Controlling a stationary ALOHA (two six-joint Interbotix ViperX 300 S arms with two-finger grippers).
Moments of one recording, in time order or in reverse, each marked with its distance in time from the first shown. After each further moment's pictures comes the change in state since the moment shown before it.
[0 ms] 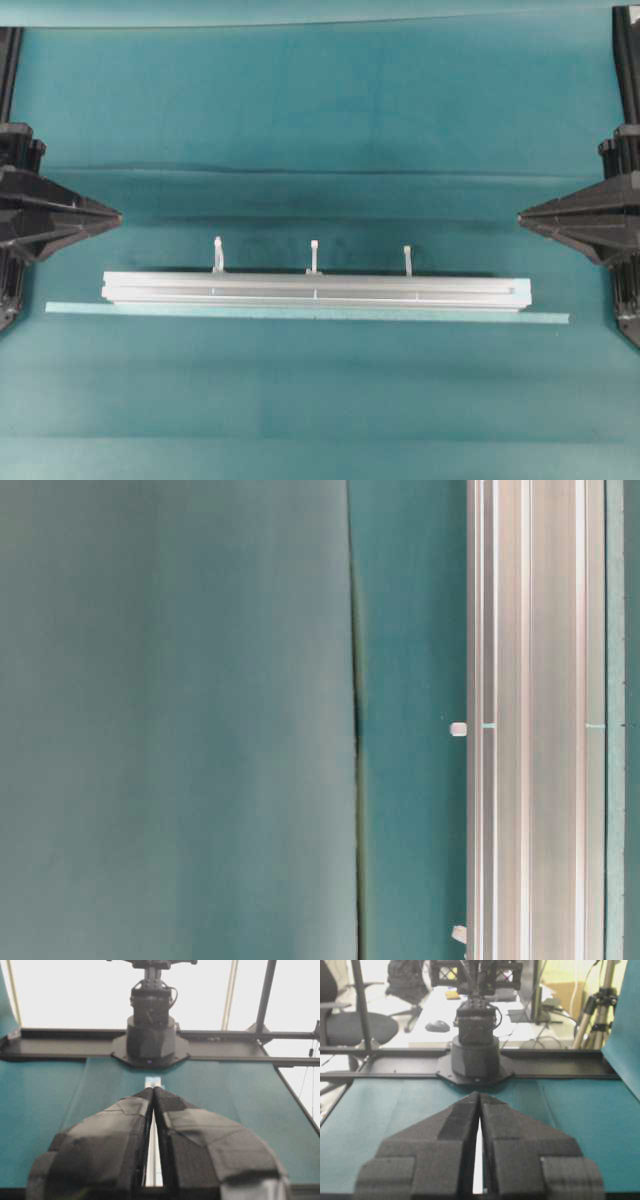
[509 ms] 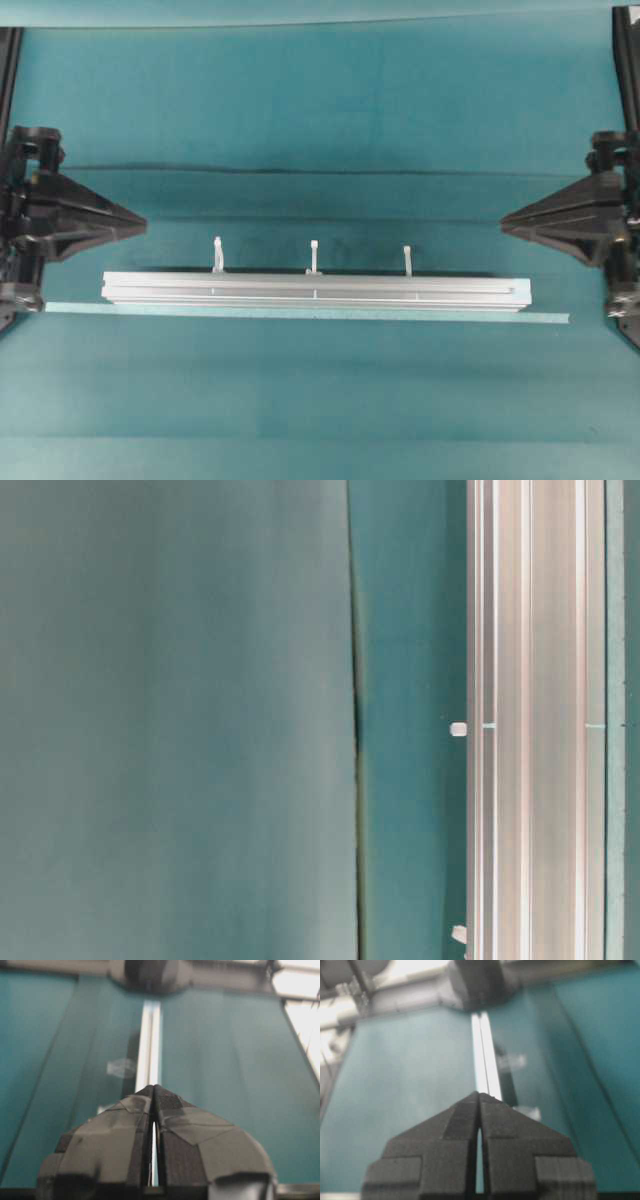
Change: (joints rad) left arm 0.011 0.103 -0.143 0.012 0.353 -0.107; right arm -0.023 0.083 -0.132 0.091 0.403 0.137
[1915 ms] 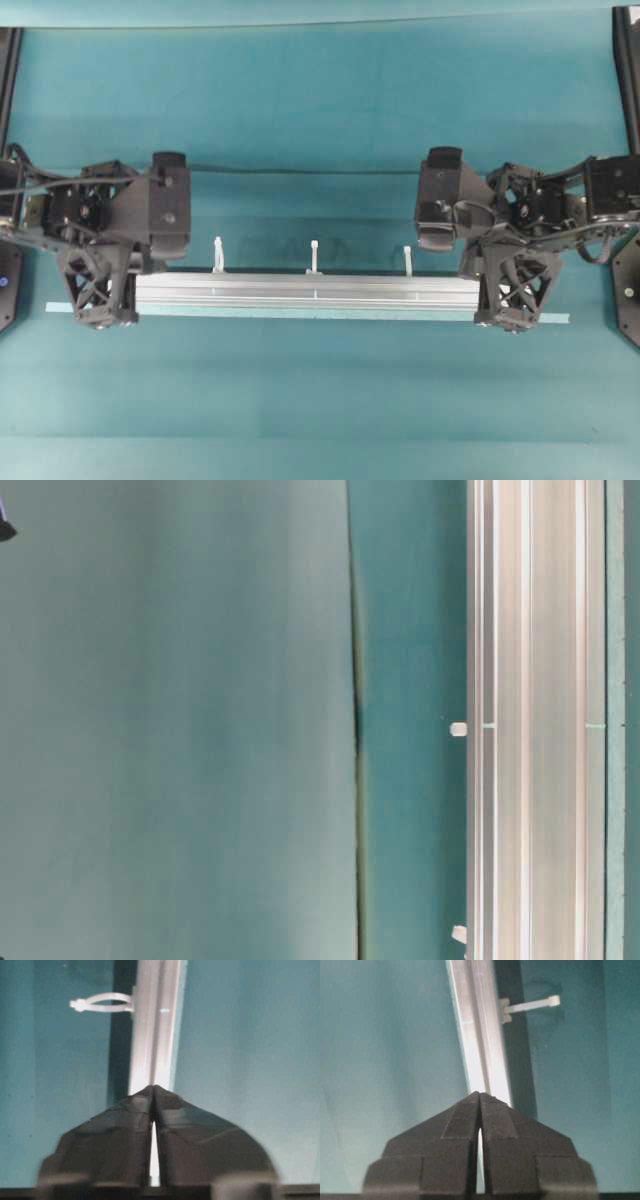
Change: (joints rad) left arm -0.020 0.474 -0.334 0.002 0.782 0.012; right arm 0.008 0.597 -0.428 -0.018 0.825 -0.026
